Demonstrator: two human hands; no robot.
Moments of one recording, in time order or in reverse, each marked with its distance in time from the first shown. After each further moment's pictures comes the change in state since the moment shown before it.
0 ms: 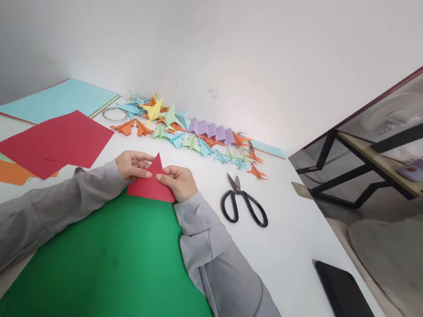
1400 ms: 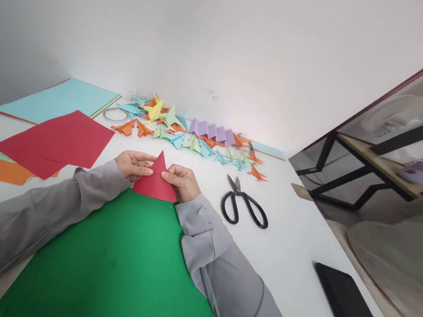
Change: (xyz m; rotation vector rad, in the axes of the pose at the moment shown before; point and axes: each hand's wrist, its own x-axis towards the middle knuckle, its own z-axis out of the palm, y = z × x) left_hand -0.006 0.003 0.007 -0.233 -0.012 0.002; right_hand -0.003 -0.006 0.000 0.150 0.002 0.013
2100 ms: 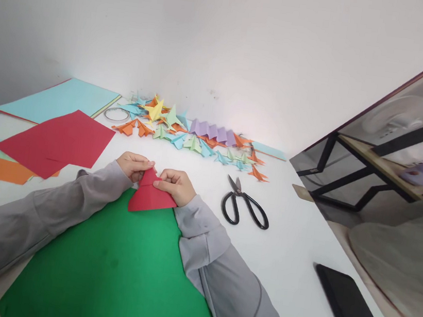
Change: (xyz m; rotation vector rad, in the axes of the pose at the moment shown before) left_hand 0.003 -0.001 0.010 0.098 0.093 0.027; right_hand -0.001 0.003 0.000 -0.268 -0.165 -0.029
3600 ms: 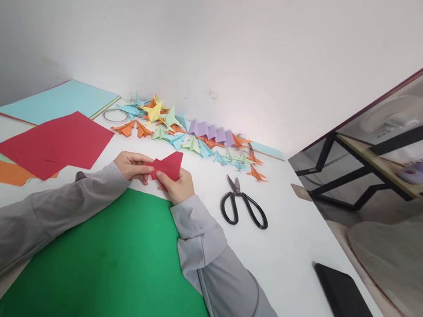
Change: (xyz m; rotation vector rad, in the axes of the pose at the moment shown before) left_hand -0.001 -0.004 -0.004 0.145 0.057 0.152; right_hand 0.009 0.012 0.003 -0.027 0.270 -0.200
